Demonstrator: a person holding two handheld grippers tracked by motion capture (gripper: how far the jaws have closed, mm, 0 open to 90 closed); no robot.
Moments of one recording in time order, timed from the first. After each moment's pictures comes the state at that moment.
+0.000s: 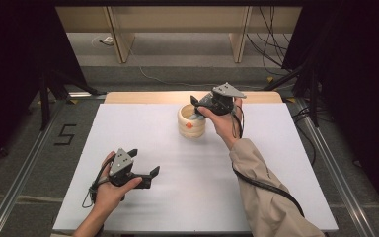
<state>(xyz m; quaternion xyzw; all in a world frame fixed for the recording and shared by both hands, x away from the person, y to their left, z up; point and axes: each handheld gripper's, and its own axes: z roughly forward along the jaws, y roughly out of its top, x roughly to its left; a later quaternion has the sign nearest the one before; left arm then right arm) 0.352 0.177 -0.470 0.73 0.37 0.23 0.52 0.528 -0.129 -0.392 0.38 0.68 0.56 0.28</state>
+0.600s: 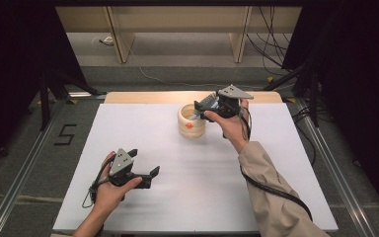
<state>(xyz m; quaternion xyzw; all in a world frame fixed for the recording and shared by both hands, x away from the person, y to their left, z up) 0.352 0.177 -0.470 0.73 0.37 0.23 0.52 0.514 -0.146 -0.386 0.37 0.70 0.56 0.25</state>
